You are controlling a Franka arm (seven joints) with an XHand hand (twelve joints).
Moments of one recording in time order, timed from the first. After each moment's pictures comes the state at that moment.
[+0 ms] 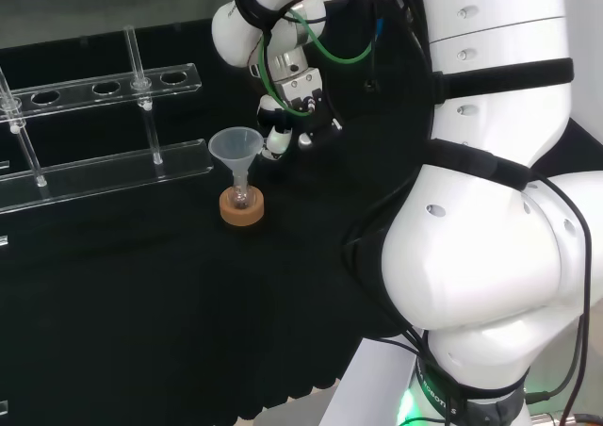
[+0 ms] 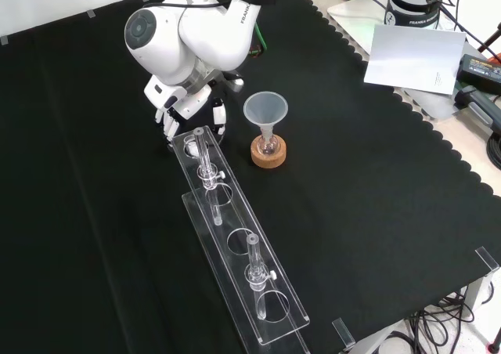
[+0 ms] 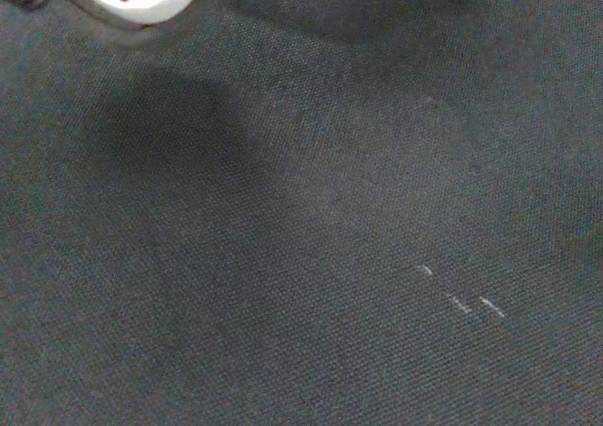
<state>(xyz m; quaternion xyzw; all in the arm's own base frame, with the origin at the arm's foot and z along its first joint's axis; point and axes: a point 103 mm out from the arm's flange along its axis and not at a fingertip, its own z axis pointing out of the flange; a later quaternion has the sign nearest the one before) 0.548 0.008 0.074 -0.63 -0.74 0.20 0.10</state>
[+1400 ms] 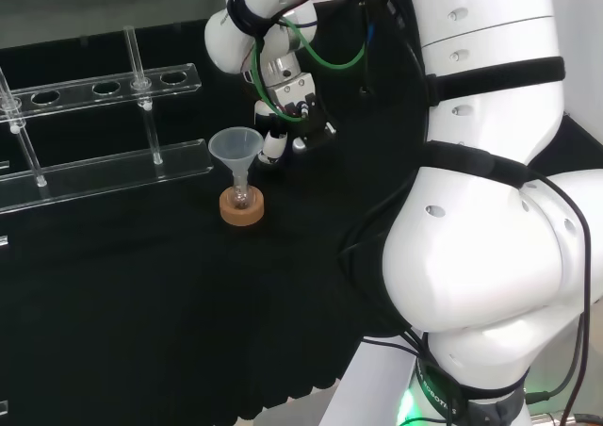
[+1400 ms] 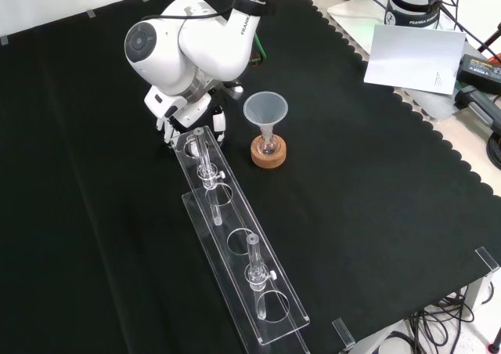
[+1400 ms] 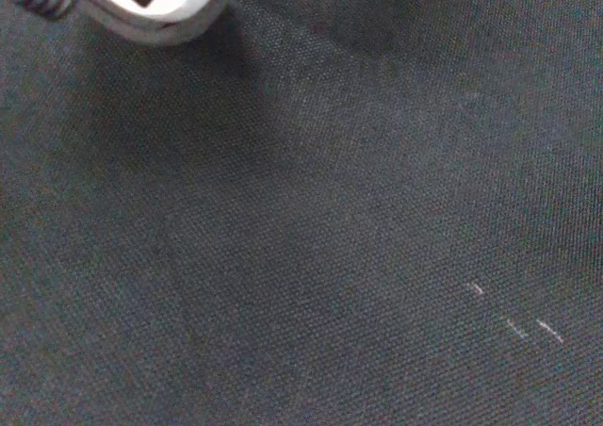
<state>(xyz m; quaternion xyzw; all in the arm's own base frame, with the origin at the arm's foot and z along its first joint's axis) 0.554 0.016 0.063 -0.63 -0.74 0.21 0.10</state>
